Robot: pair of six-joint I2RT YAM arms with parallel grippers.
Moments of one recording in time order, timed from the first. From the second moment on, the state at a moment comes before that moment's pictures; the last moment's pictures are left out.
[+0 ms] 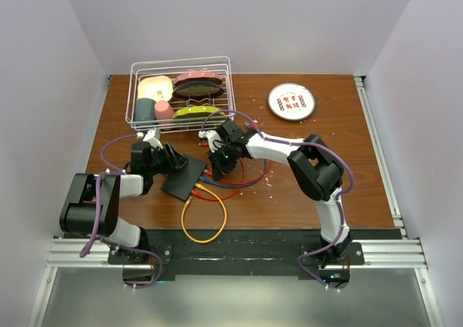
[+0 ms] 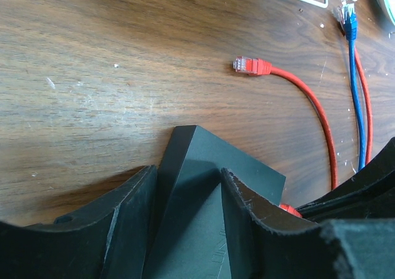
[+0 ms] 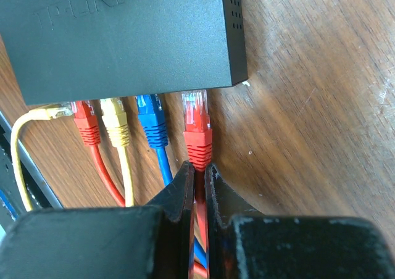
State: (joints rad) left arm -0.06 1.49 0.39 0.51 0.37 -0.53; right arm 0.78 2.09 1.44 -0.42 -0.44 0.06
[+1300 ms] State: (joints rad) left arm -0.05 1.51 0.39 0.53 0.40 -0.55; right arm 0.78 2.09 1.41 -0.33 -0.48 0.17
